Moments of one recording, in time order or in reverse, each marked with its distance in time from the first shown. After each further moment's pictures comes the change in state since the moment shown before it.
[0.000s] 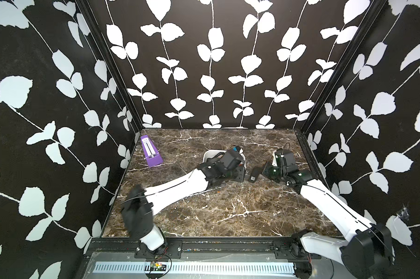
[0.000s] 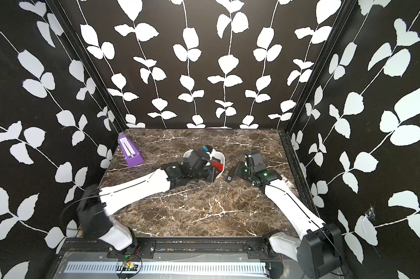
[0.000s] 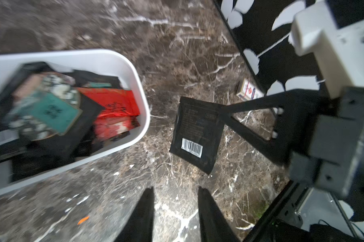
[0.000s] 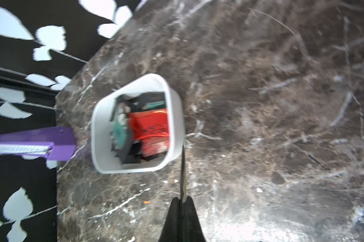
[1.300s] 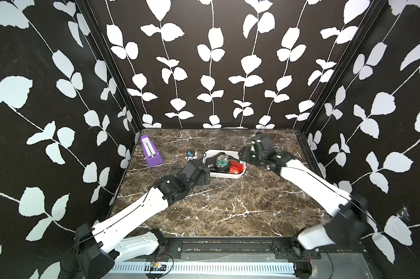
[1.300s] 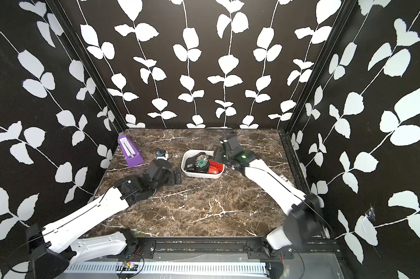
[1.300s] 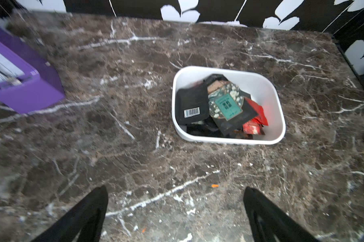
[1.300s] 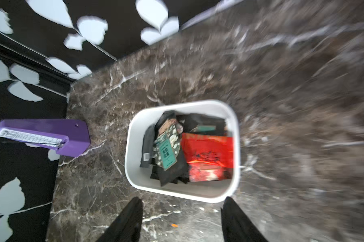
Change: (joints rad) left arm 0.161 -0.412 -0.286 -0.203 -0.383 0.031; right arm 0.177 0.164 0.298 -0.057 0.212 -0.063
